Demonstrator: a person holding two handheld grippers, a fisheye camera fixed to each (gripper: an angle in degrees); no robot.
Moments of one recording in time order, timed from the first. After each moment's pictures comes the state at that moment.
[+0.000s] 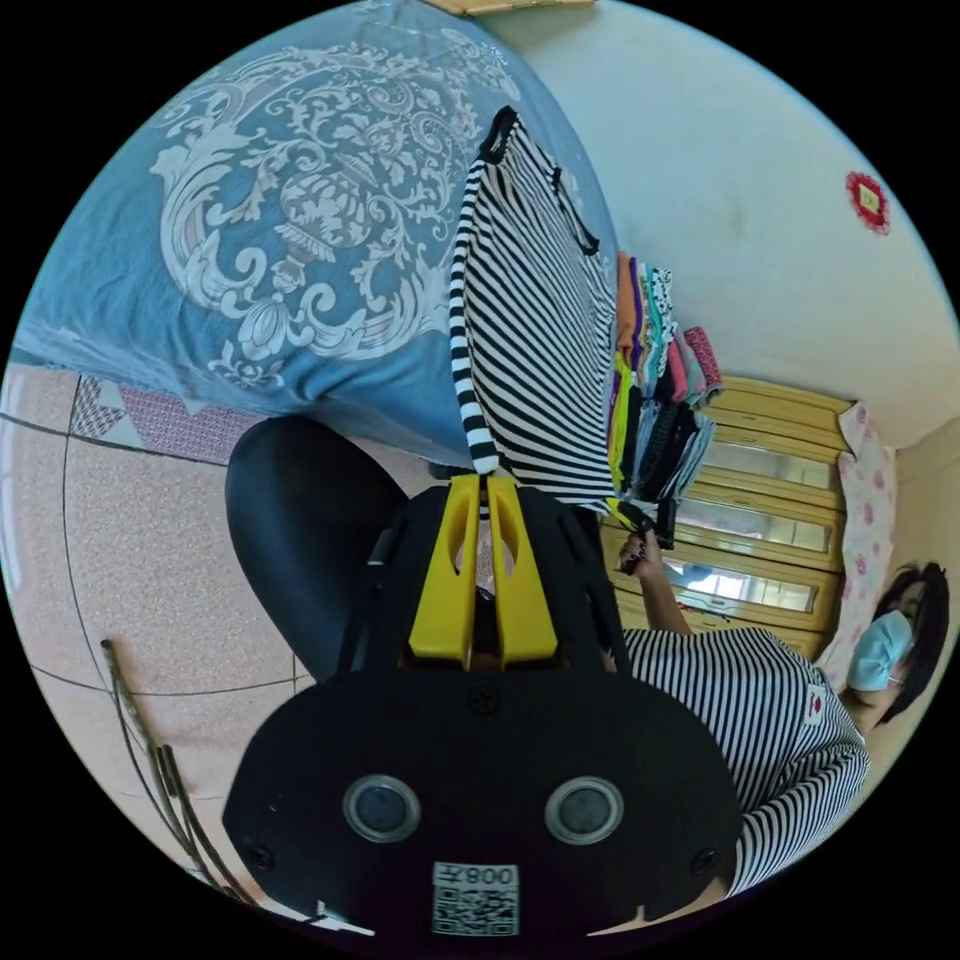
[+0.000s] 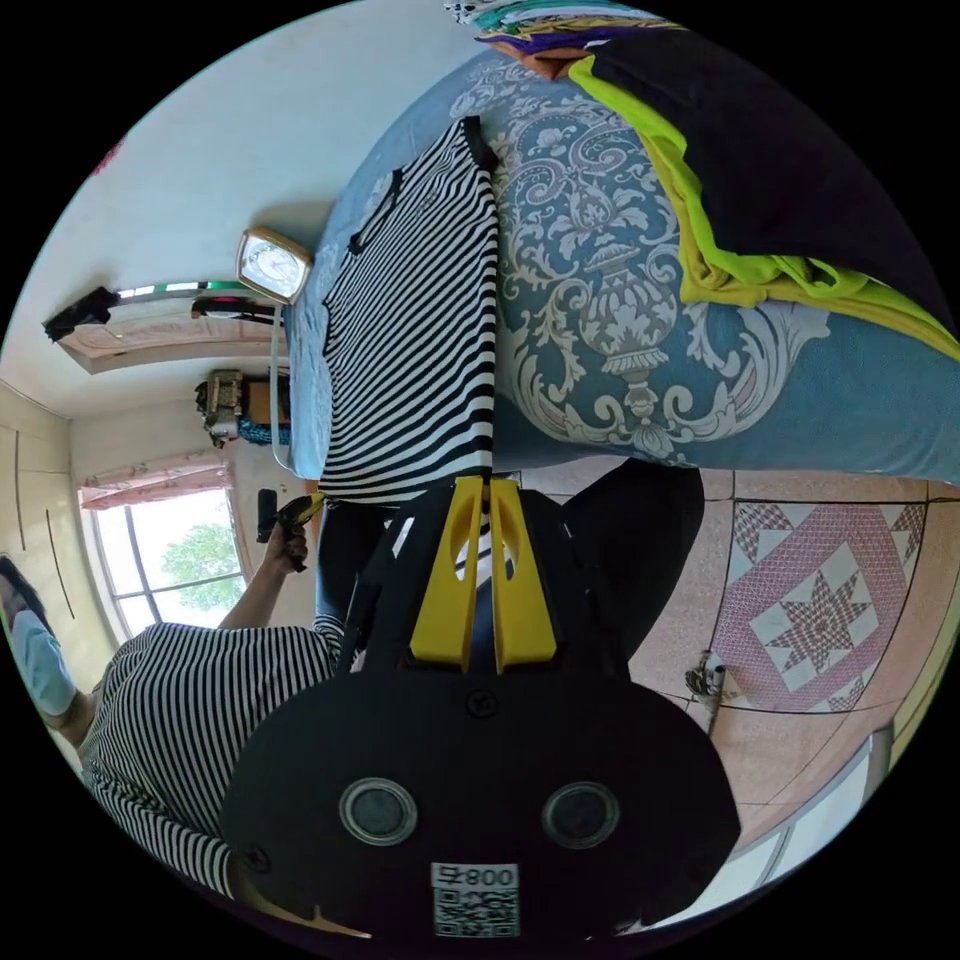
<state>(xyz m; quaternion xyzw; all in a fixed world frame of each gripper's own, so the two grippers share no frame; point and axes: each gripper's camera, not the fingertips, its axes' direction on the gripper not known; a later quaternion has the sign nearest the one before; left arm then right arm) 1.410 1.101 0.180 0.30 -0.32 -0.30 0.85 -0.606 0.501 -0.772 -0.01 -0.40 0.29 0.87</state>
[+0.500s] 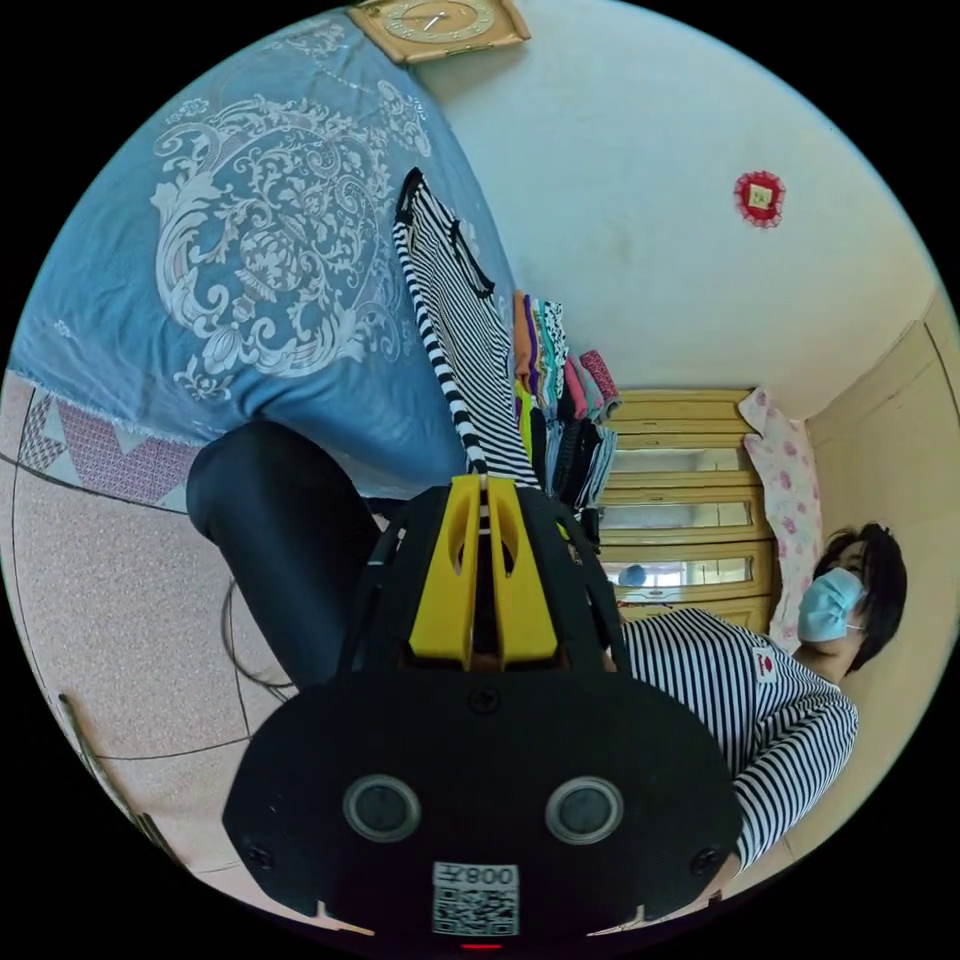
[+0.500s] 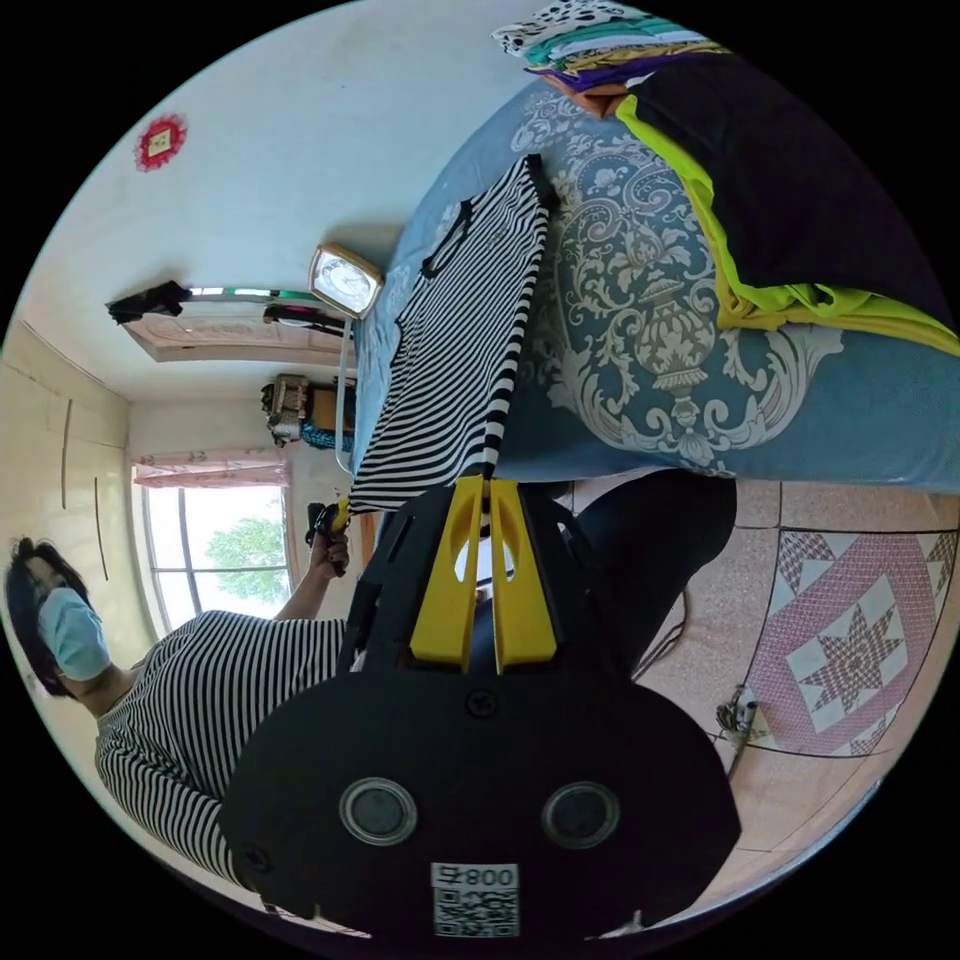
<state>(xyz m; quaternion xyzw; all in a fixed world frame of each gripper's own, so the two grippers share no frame) 1.500 1.234 0.183 0.37 -0.25 -0.19 0.87 -0.568 0.572 -0.862 0.07 -0.46 0.27 0.84</state>
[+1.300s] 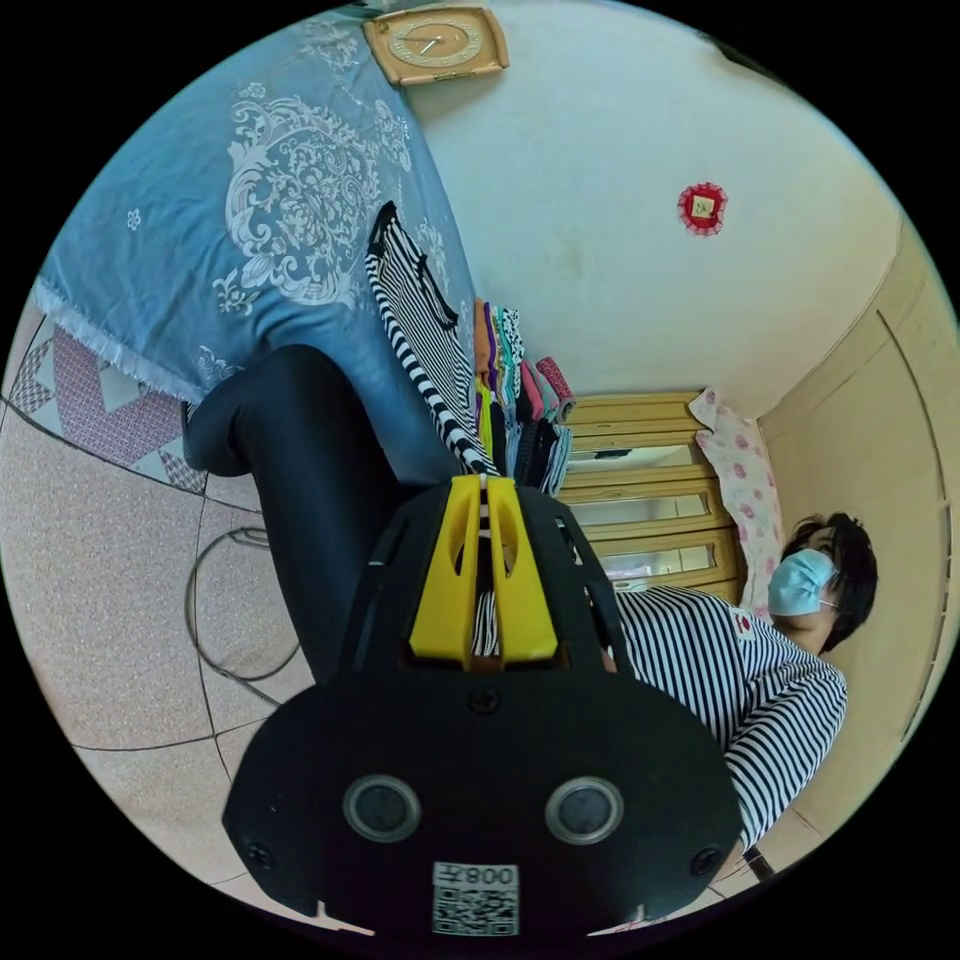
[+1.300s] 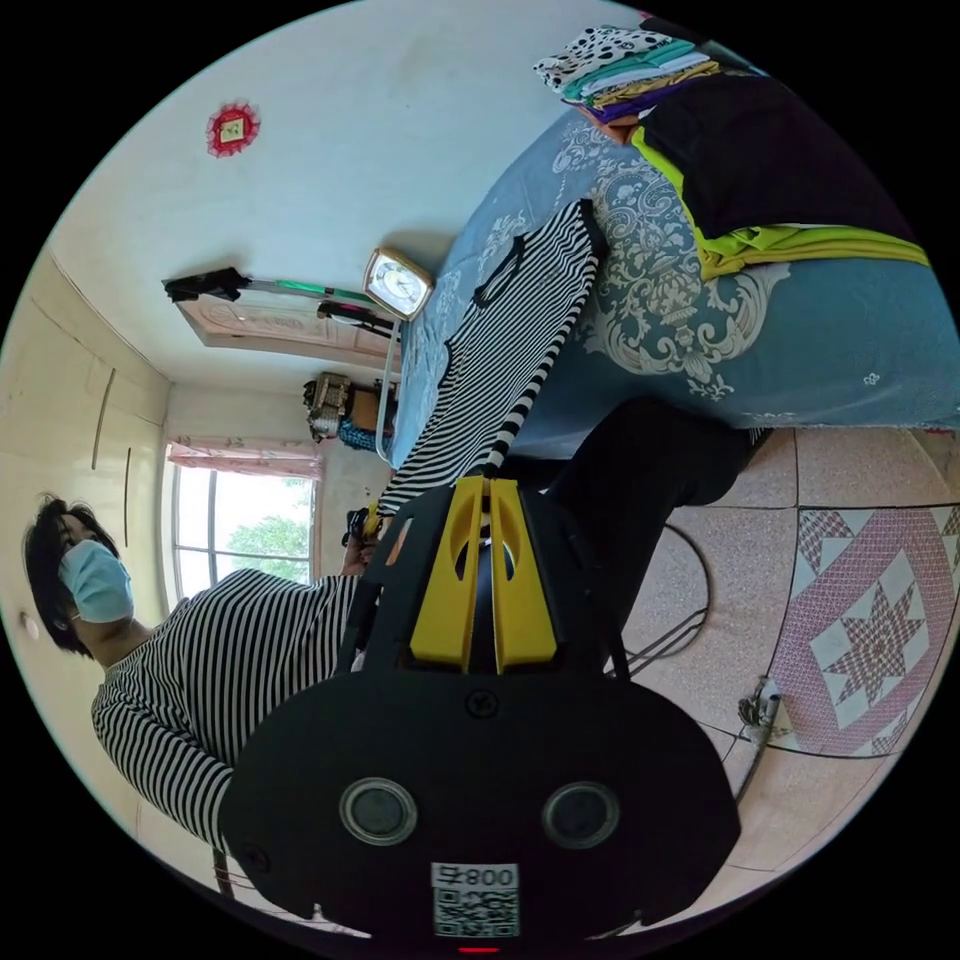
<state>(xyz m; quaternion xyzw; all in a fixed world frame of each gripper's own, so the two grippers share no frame) 1.532 1.401 0.233 0.41 -0.20 -0.14 0.88 -0.557 0.715 -0.941 0.12 -0.49 0.25 0.83</state>
